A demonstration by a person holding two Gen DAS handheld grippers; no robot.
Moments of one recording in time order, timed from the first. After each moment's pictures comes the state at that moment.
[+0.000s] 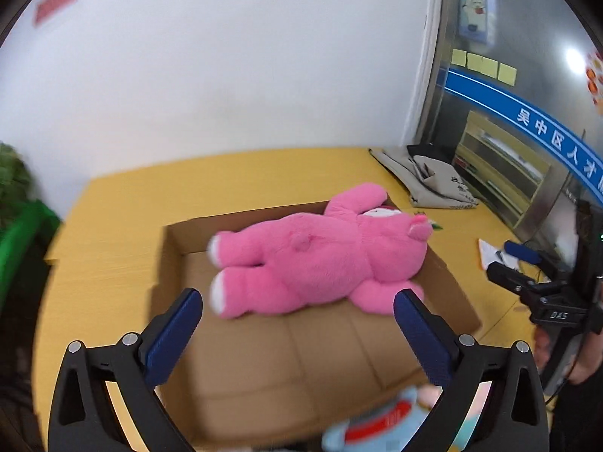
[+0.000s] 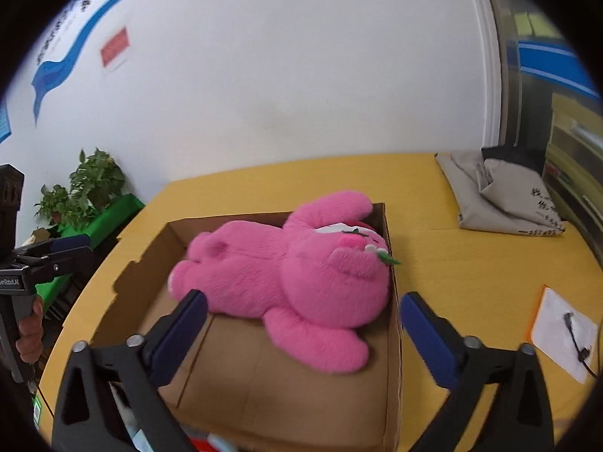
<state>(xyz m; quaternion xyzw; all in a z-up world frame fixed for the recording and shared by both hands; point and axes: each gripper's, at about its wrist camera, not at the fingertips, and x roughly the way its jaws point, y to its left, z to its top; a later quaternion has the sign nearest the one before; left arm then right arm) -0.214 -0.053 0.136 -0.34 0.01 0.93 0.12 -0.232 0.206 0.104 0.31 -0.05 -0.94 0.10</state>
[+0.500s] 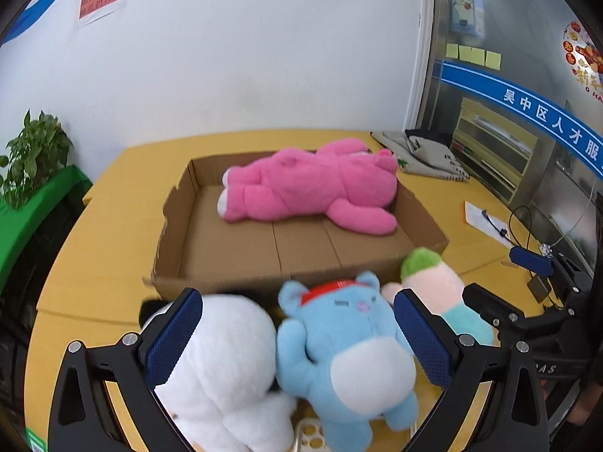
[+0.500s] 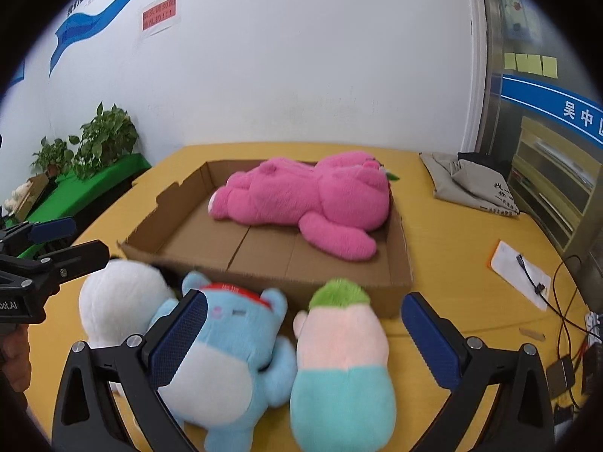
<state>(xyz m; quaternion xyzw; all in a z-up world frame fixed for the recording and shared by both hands) -0.066 -0.026 0.092 -0.34 -0.01 0.93 0.08 -0.084 0.150 0.076 0.32 0.03 -0.94 0.07</state>
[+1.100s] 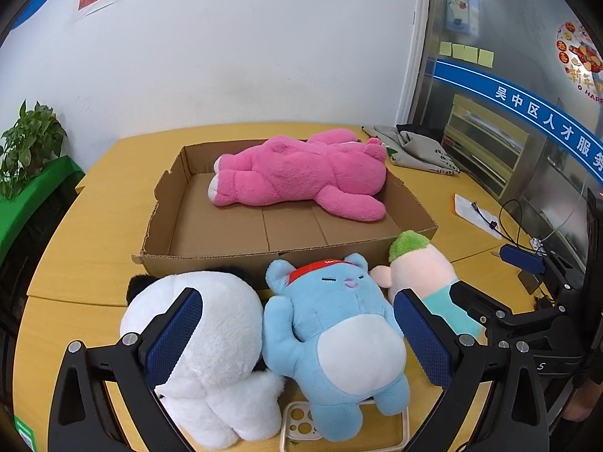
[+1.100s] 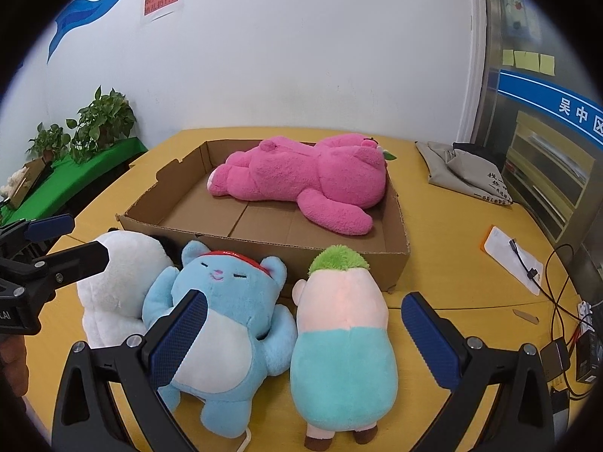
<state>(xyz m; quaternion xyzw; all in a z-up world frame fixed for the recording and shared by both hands) -0.052 -0.025 0.081 -0.35 -0.02 0.93 0.10 -0.078 0.150 0.063 0.34 0.04 -0.94 0.07</state>
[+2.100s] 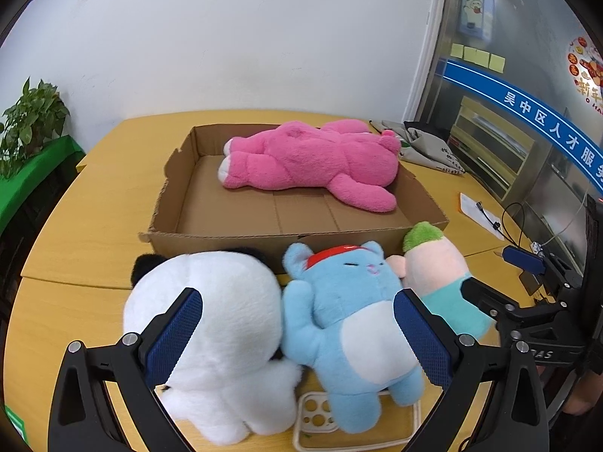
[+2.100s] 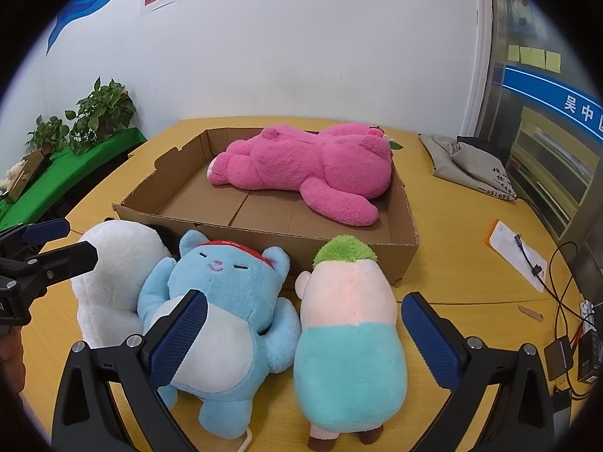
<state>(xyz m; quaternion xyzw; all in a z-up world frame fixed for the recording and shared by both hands) -0.053 -0.057 0.065 -0.37 -0.05 0.92 0.10 -0.083 0.142 0.051 0.35 0.04 -0.93 0.08</state>
